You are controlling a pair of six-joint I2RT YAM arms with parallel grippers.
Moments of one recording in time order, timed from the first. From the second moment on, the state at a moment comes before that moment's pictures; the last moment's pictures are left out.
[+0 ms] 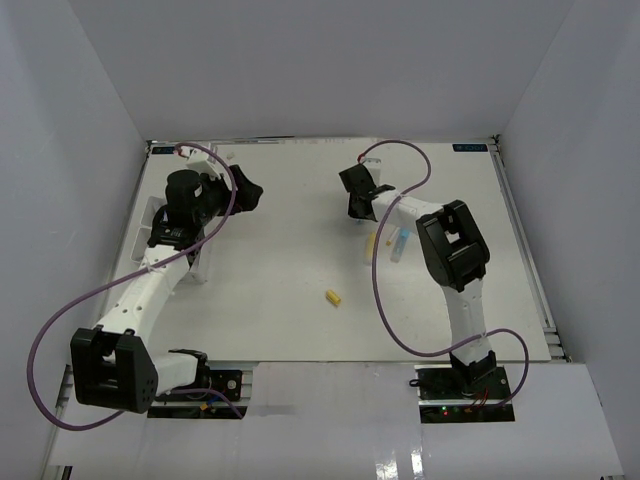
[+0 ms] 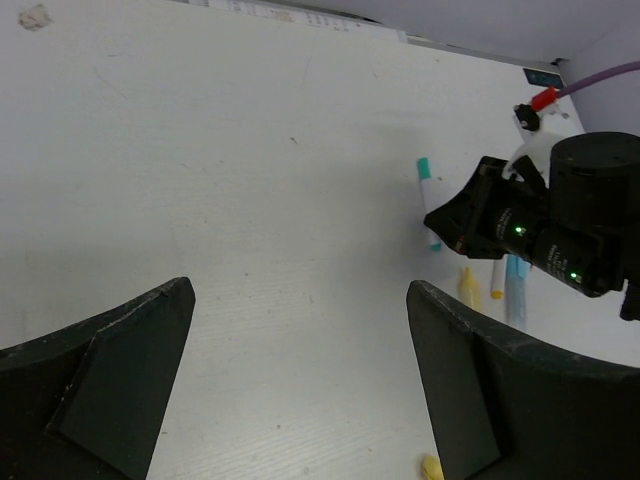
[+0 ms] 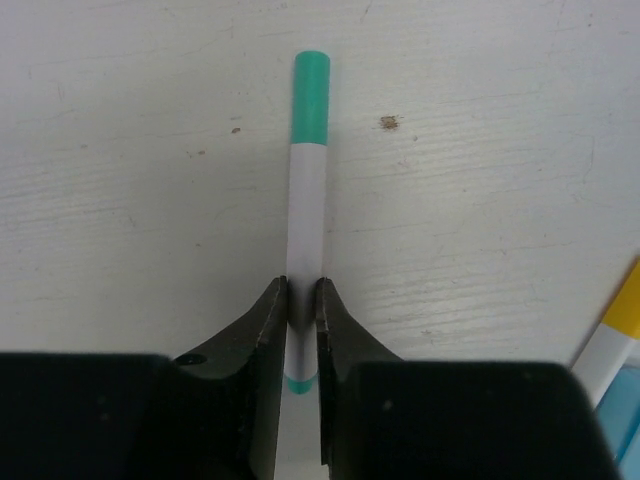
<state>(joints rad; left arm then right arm) -0.16 1.21 0.93 -0.02 0.20 -0.35 0.56 2.16 1.54 -0.28 0.41 0.50</state>
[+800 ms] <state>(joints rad) -0.35 1.26 0.92 -0.02 0.50 -0.77 0.93 1.34 0.86 0.21 0.11 0.27</state>
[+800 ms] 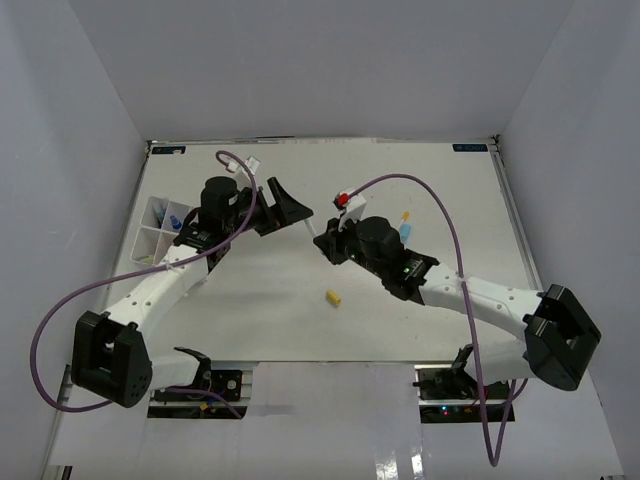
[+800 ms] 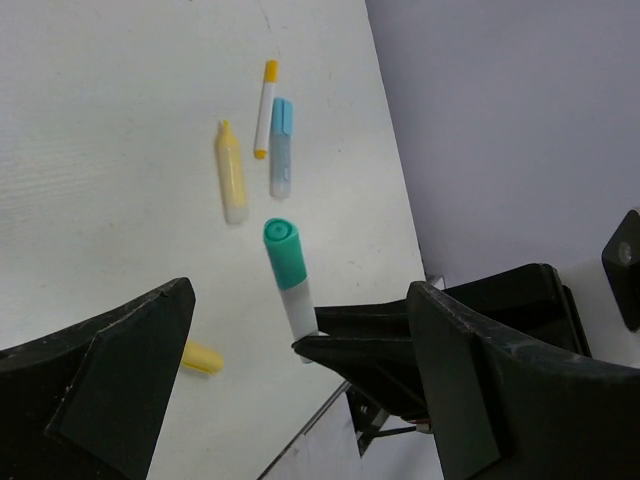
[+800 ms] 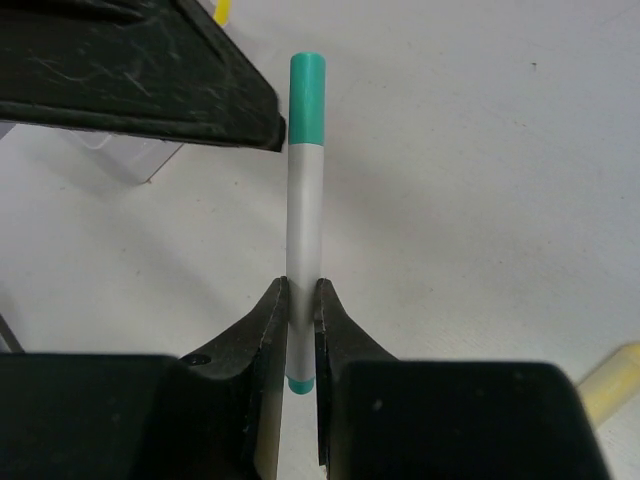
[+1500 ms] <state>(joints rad) -0.56 1.30 0.96 -0.03 0.30 -0.81 0.94 1.21 0.70 0.31 0.09 0.25</state>
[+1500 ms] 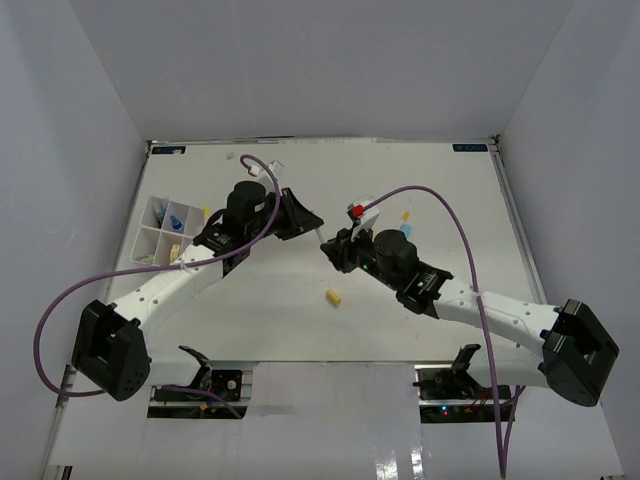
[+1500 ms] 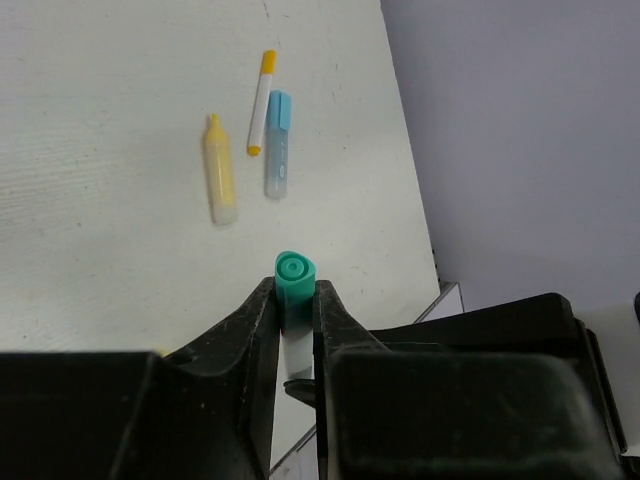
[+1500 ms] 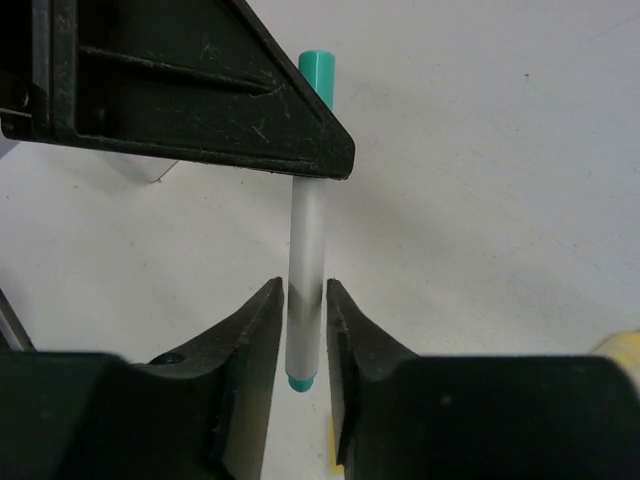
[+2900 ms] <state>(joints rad) -0.12 1.55 0.97 0.04 -0.56 -0.08 0.91 1.00 0.49 0.23 0.41 0.18</state>
